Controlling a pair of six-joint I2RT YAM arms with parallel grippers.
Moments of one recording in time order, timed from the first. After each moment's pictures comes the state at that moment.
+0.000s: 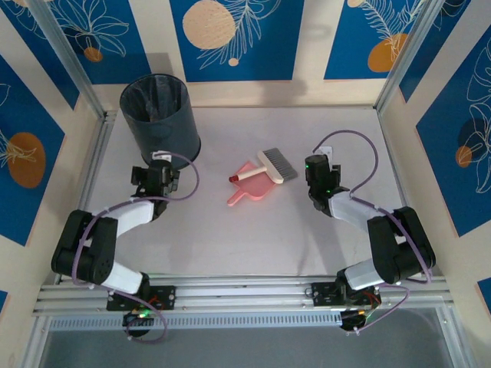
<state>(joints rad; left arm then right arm) -0.25 1.48 0.61 0.29 -0.54 0.13 0.31 1.44 0.65 0.14 0.59 0.09</state>
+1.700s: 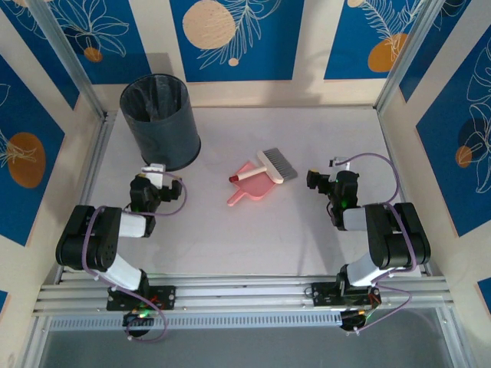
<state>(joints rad) -0.07 1.56 0.36 0.83 0.01 0.06 0.04 1.52 0.38 0.73 0.02 0.11</state>
